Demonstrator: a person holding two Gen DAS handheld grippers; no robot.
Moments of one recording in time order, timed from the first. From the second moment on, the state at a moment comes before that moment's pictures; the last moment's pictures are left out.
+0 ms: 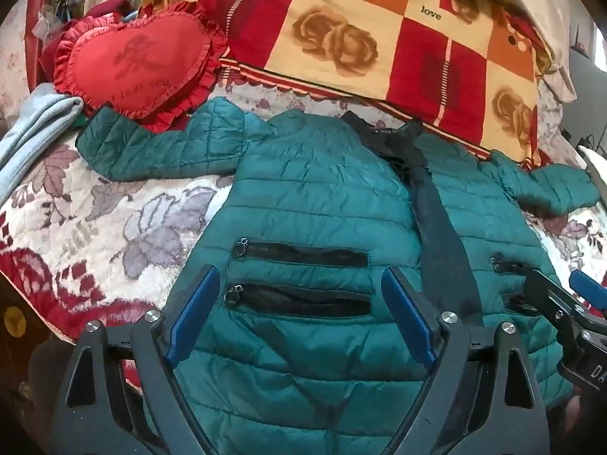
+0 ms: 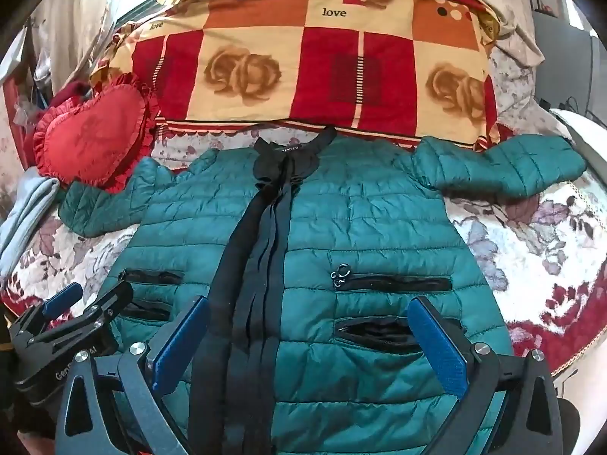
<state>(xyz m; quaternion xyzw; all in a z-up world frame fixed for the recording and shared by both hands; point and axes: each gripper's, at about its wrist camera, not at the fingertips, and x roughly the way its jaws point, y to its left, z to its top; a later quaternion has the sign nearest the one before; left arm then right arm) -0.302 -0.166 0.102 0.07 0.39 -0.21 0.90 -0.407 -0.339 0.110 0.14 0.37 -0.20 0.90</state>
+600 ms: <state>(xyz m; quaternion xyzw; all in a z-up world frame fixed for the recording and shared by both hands) -0.307 -0.167 0.098 0.07 0.39 -0.21 0.89 -0.404 -0.335 0.109 0.14 0.37 -0.21 0.90</state>
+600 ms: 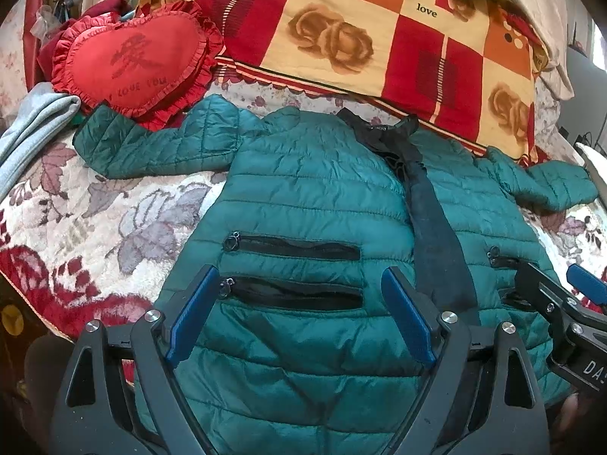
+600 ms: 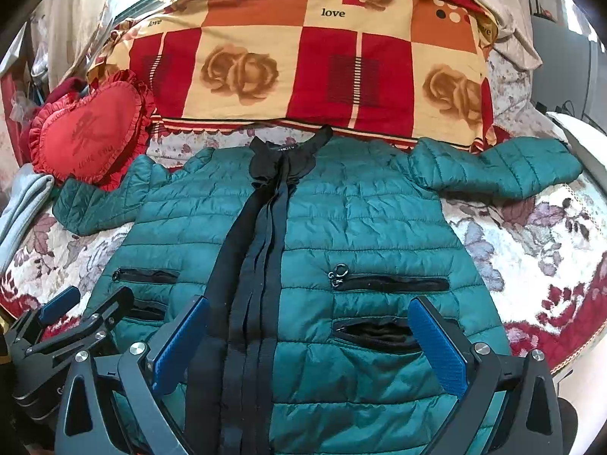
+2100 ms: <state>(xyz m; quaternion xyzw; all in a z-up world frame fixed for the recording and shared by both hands) -0.308 -0.166 0.092 0.08 0.39 -0.21 0.89 -0.402 -0.335 0.101 0.14 0.37 -0.20 0.90</state>
